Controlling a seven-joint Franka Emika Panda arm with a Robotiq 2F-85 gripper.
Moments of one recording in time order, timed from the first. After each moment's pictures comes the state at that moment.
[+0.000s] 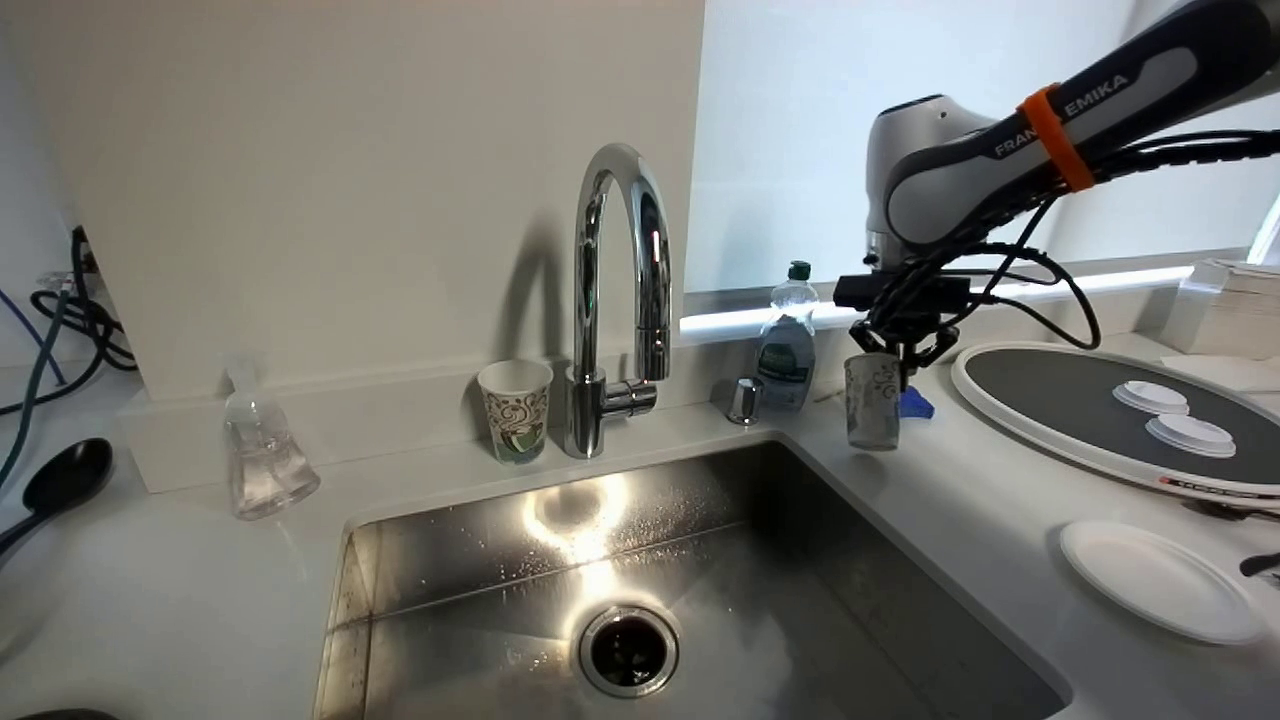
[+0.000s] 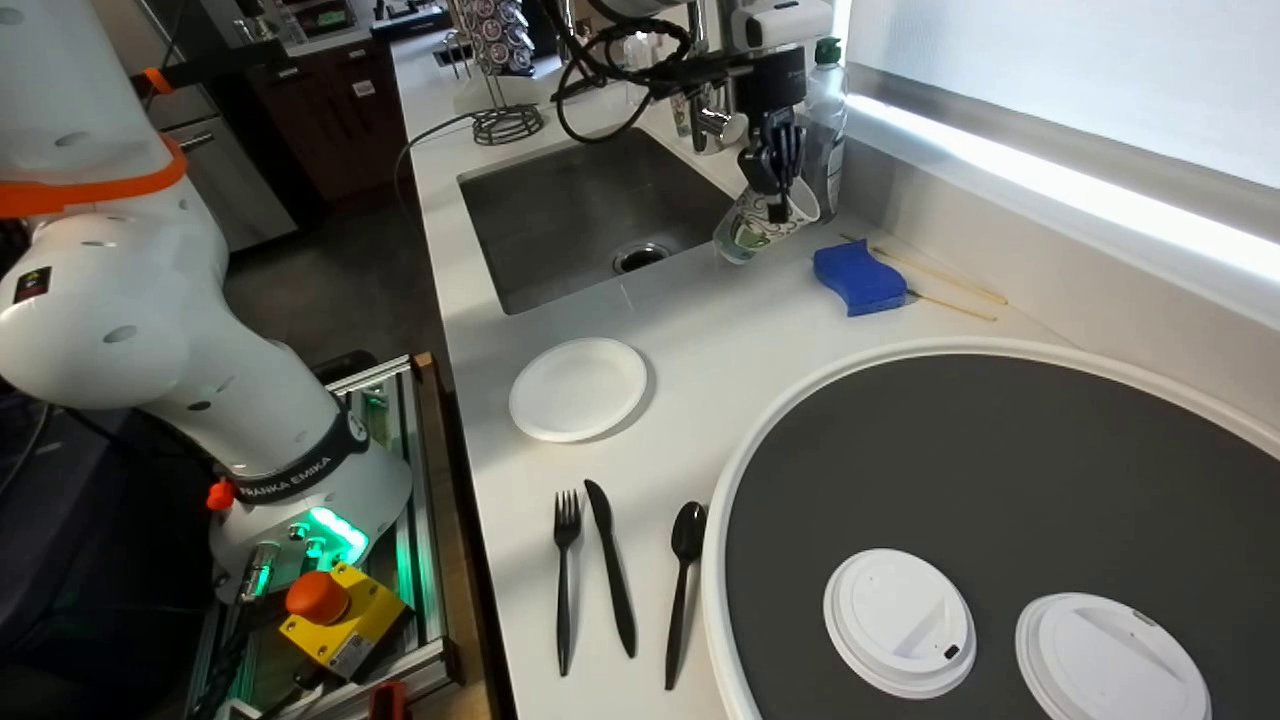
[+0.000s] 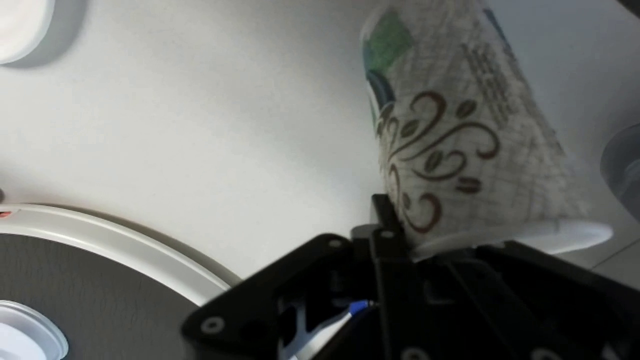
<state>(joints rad) 0.08 0.23 -0.03 -1.96 -0.28 2.13 1.17</state>
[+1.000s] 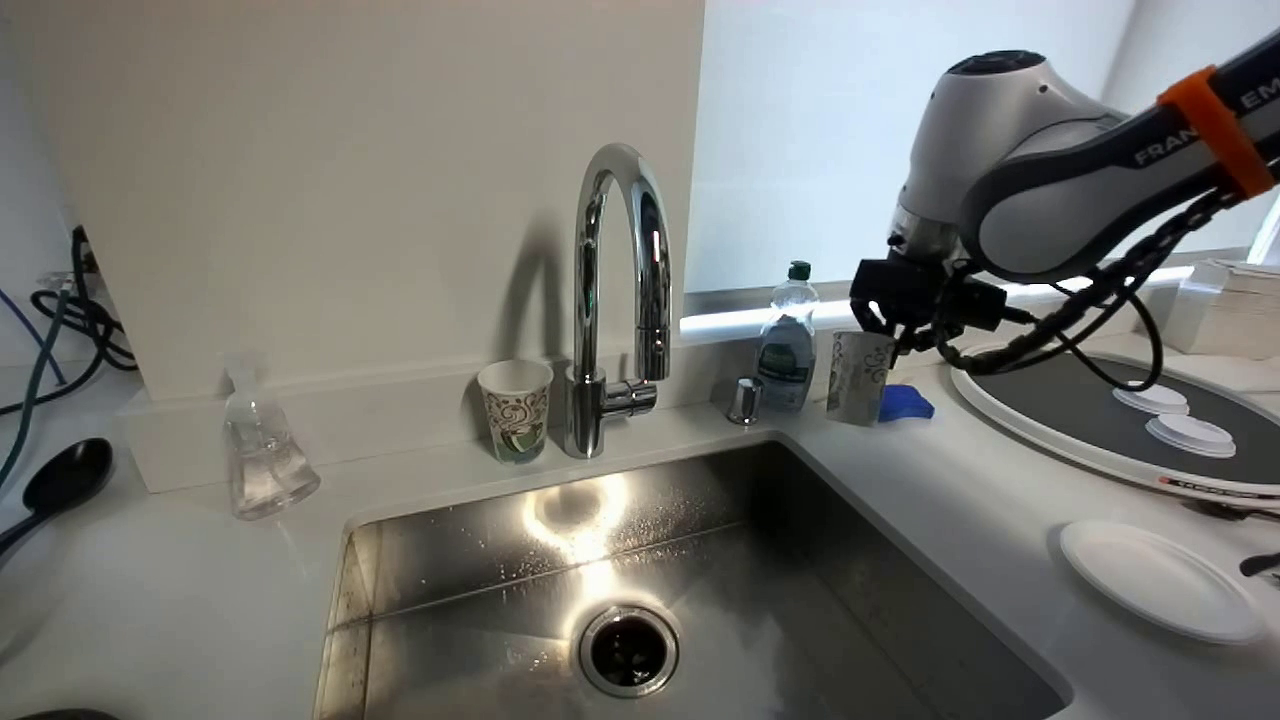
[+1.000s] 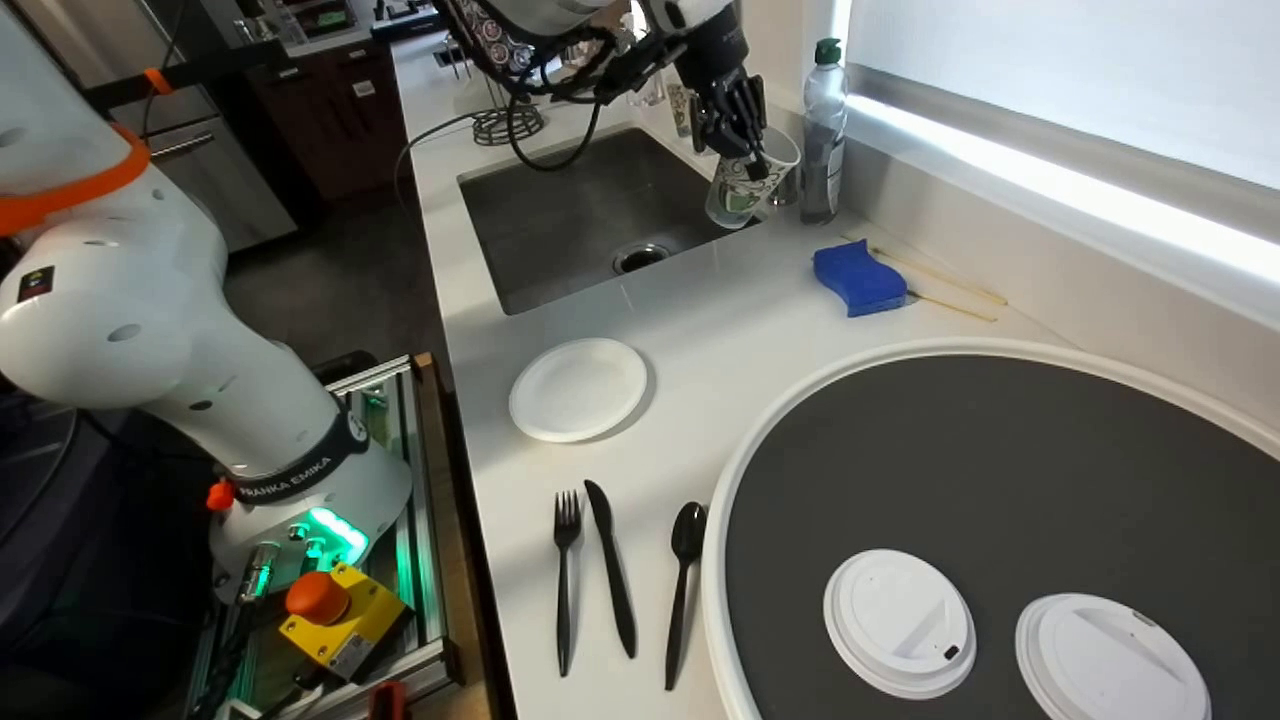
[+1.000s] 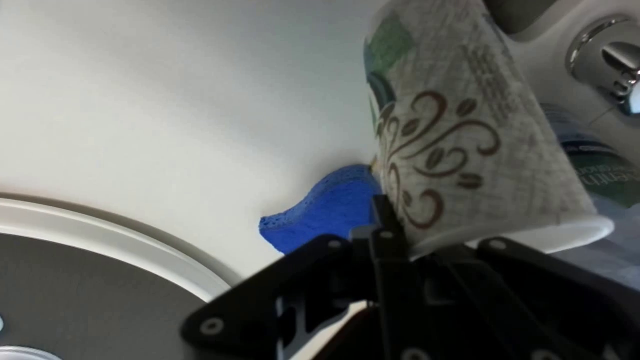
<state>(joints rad) 0.09 -0.01 0.01 -2.26 -0.45 2.48 1.31</state>
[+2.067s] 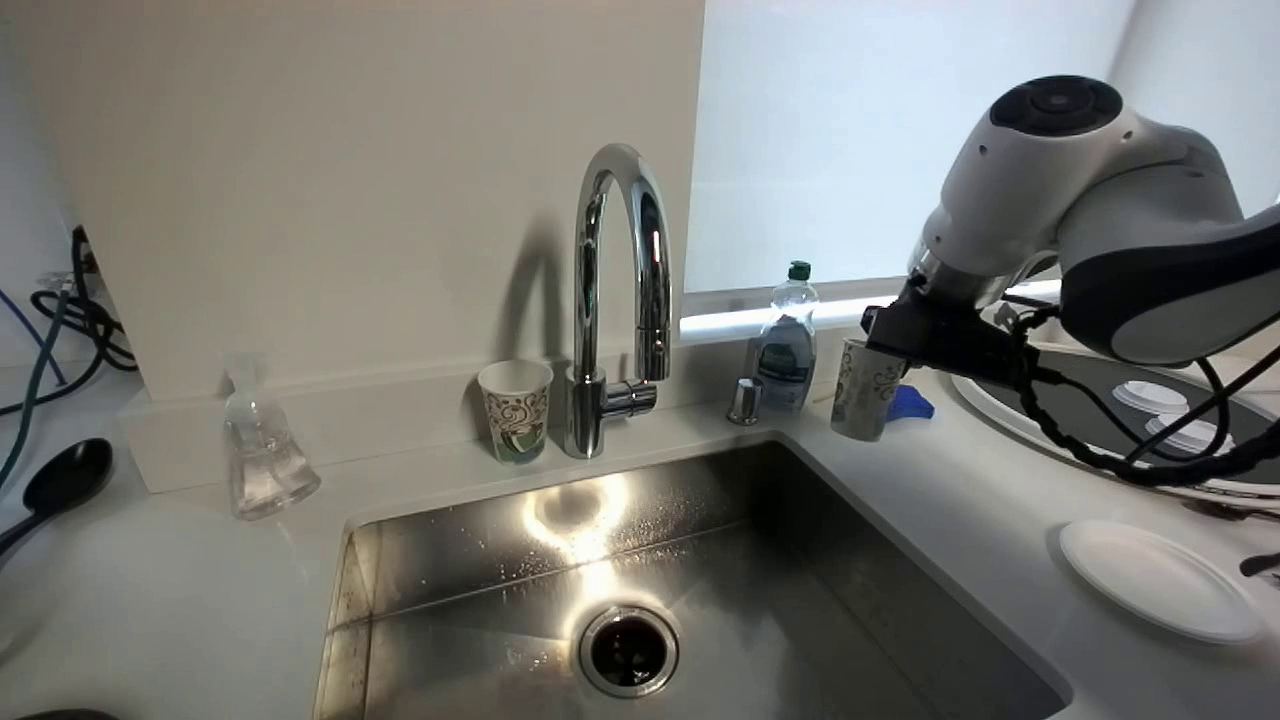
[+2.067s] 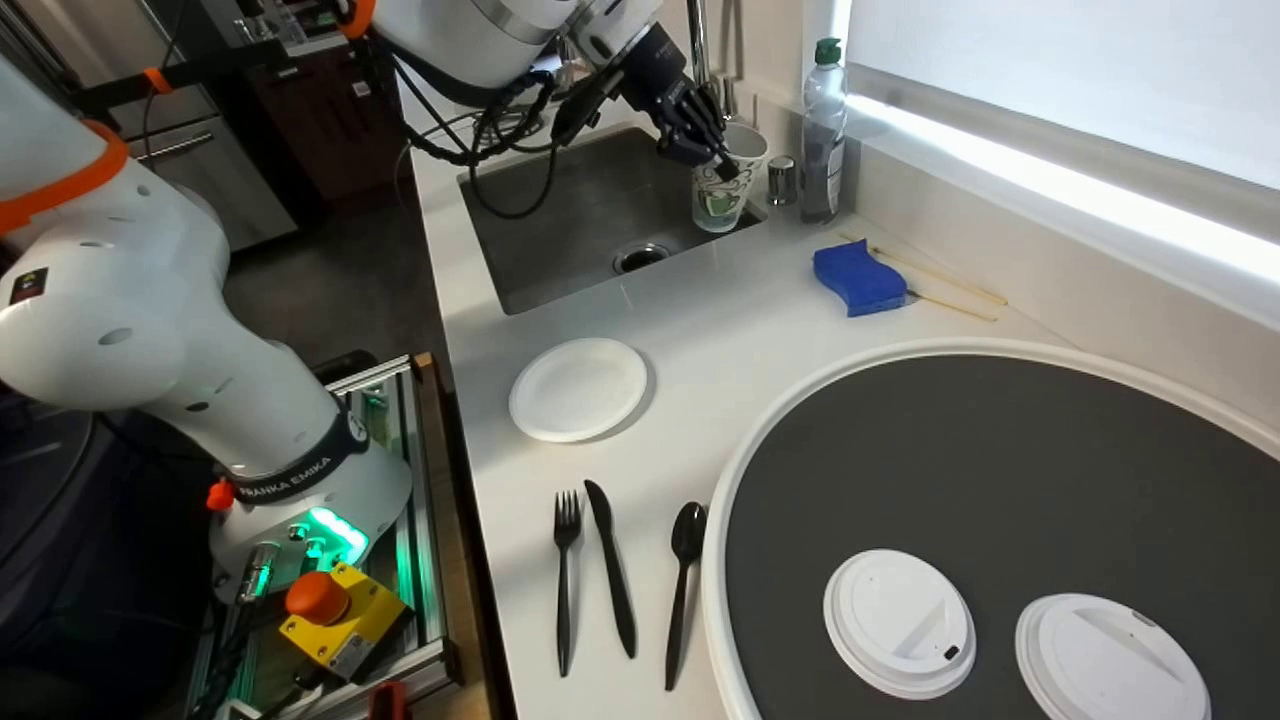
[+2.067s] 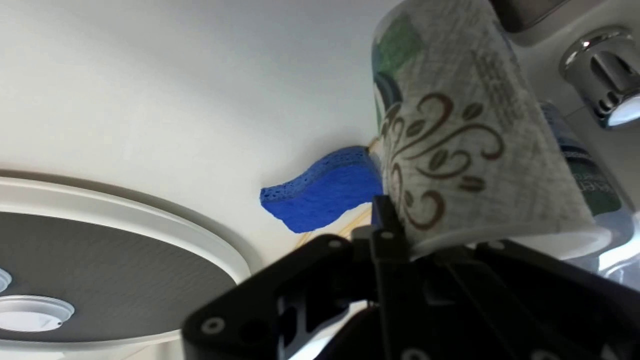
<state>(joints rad) 0.06 -0.15 0.10 -2.46 -0.90 2.61 1.72</state>
